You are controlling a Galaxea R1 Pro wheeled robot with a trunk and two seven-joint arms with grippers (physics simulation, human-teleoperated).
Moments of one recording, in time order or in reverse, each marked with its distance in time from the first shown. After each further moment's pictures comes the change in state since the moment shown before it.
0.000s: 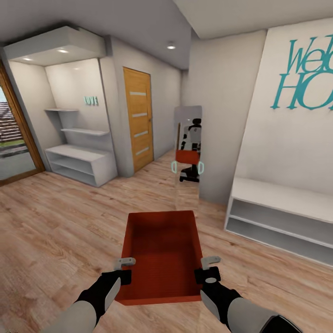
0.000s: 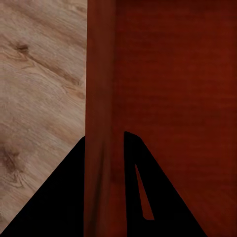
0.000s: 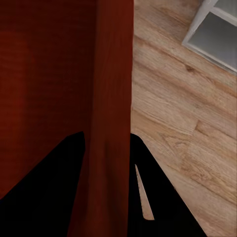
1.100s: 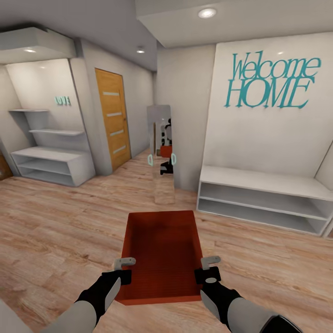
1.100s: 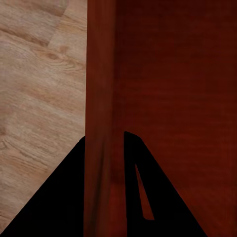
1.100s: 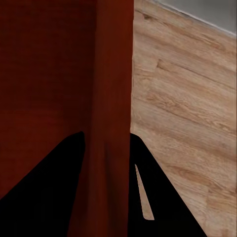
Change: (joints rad) left arm 0.000 -0.001 0.001 -0.002 -0.001 0.000 0.000; right arm 0.000 0.000 -0.002 0.000 0.001 -0.002 0.001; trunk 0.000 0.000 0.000
